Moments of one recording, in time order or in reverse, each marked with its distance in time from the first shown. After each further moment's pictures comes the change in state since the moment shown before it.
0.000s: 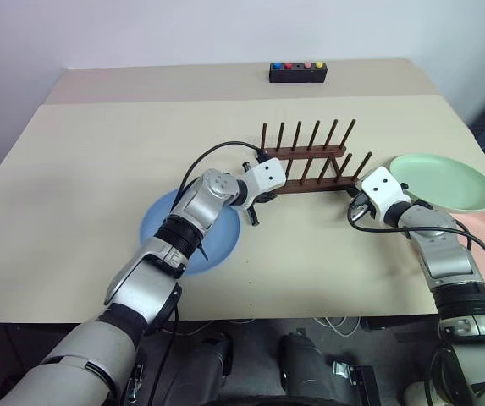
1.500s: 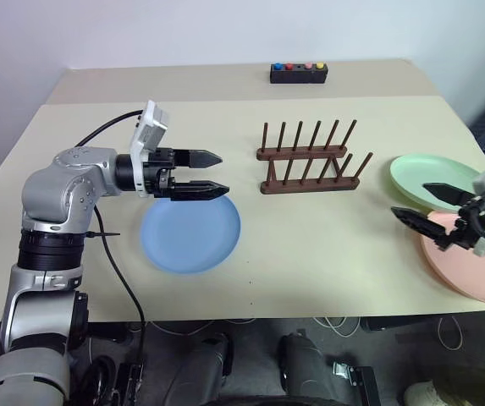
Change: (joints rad) left arm 0.247 0.492 0.439 -0.675 -0.706 0.492 -0.535; right arm 0.460 -0.245 -0.584 -0.596 0.618 0.576 0.257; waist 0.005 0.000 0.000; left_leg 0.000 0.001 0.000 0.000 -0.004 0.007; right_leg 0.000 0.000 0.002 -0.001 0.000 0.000
